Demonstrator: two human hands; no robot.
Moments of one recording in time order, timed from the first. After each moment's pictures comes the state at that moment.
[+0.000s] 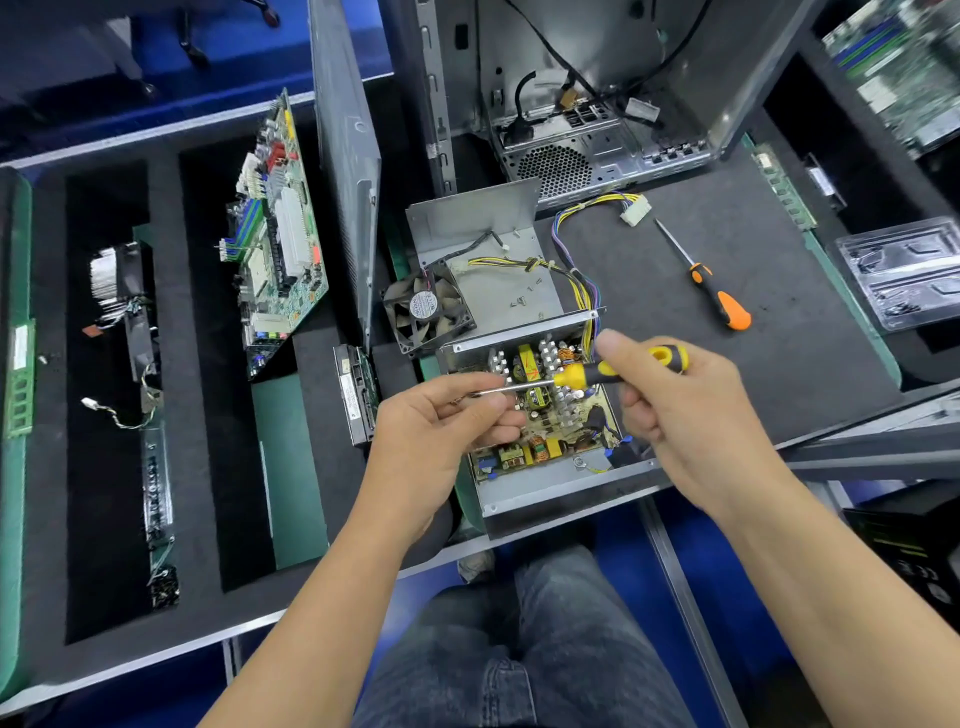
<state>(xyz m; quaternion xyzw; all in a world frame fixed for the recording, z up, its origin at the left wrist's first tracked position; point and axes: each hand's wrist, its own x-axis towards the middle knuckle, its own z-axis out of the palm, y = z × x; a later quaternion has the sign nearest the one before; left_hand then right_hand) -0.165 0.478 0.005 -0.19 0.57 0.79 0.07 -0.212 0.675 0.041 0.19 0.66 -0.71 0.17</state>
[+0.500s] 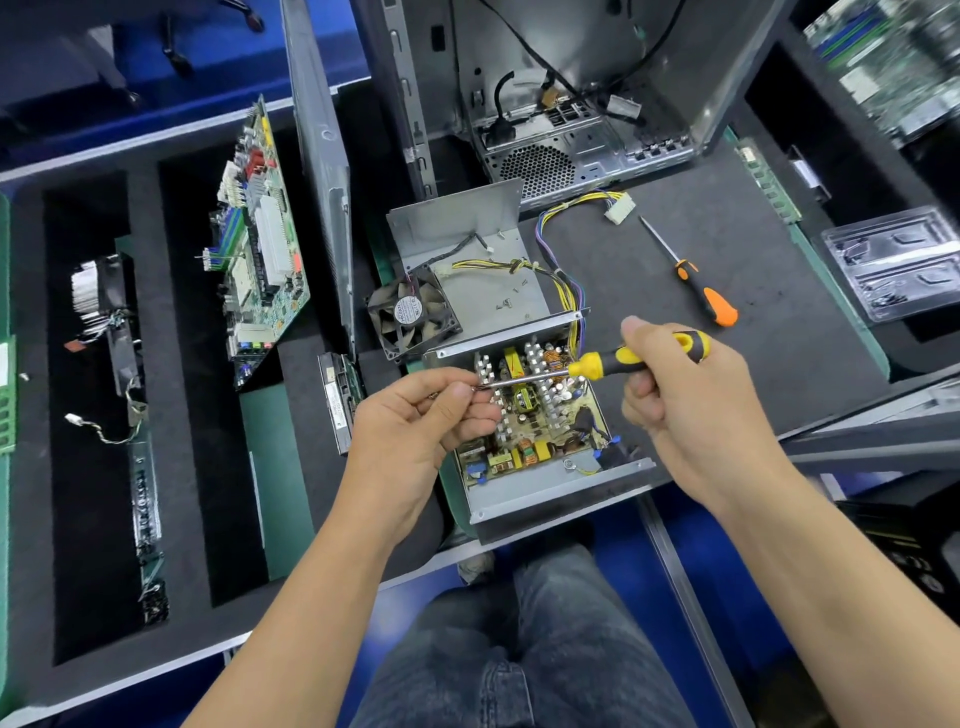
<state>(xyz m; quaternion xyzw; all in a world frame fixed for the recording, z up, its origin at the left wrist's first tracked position) -0.171 0.477 0.006 -0.19 0.52 0.83 0.05 -0.218 0.683 0.036 0.21 0.63 -0.74 0.11</state>
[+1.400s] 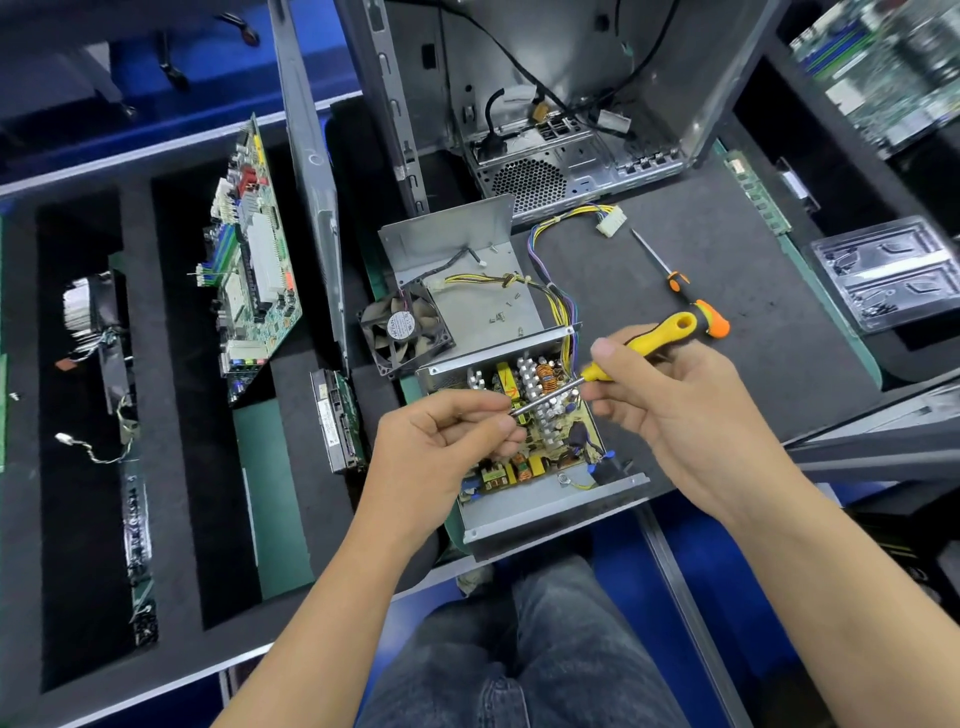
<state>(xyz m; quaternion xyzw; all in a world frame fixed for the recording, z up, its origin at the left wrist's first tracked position) -0.173 0.489 0.007 -0.13 0.61 0.78 0.09 -0.220 0.688 0.045 0.14 0.62 -0.76 0.15</state>
